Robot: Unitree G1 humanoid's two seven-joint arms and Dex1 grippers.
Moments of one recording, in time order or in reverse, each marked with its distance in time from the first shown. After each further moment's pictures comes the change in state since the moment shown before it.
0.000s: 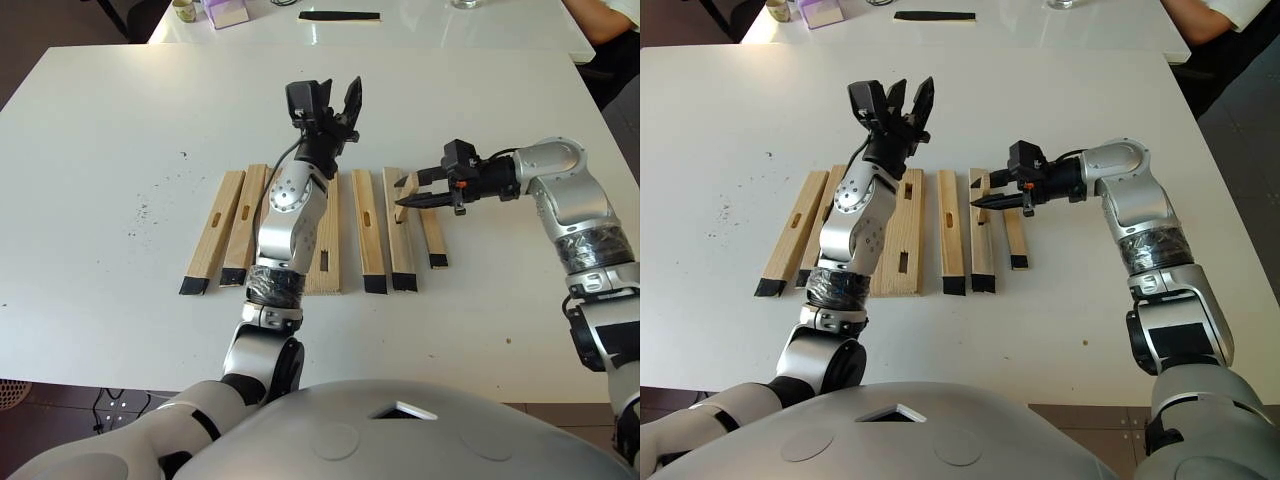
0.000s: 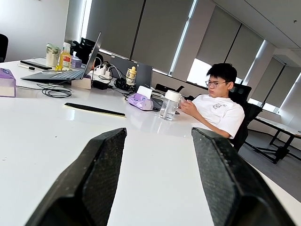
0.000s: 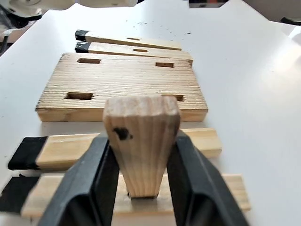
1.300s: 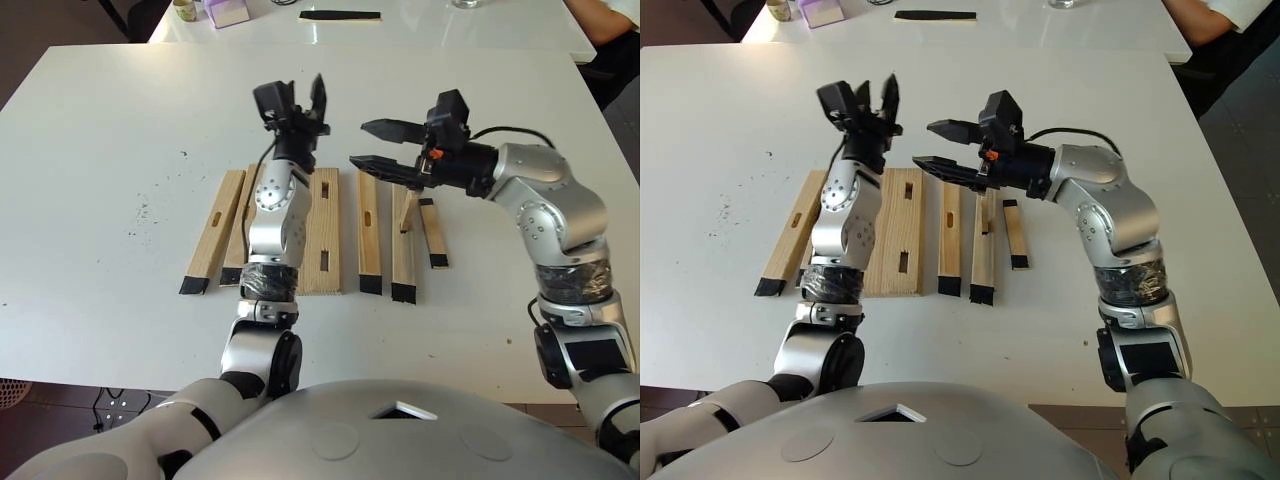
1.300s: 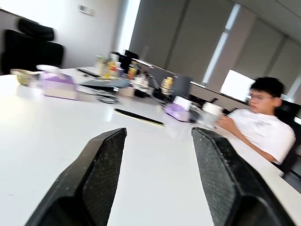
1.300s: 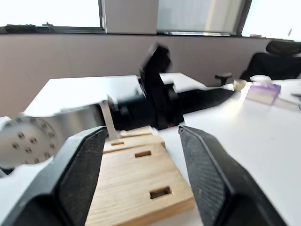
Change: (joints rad) left arm -0.039 0.036 0.169 0.087 0.025 -0.105 0.127; right arm 0.056 0.160 -0.140 -0.556 0.251 0.406 -0.428
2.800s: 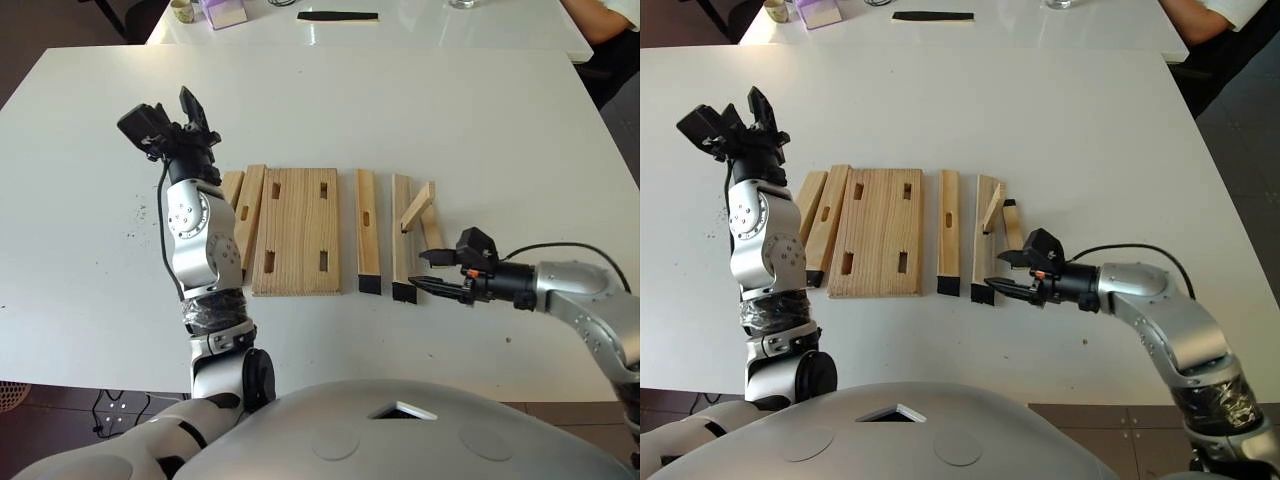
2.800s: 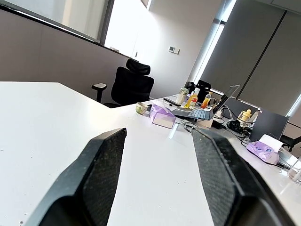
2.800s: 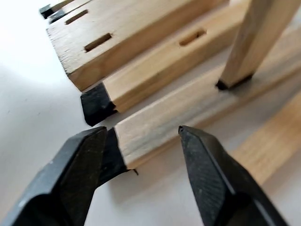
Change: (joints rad) left arm 0.202 0.099 0.179 -0.386 -0.040 0.150 0.145; right arm 0.641 -0.246 -0.084 -0.417 0.034 0.344 -0.246
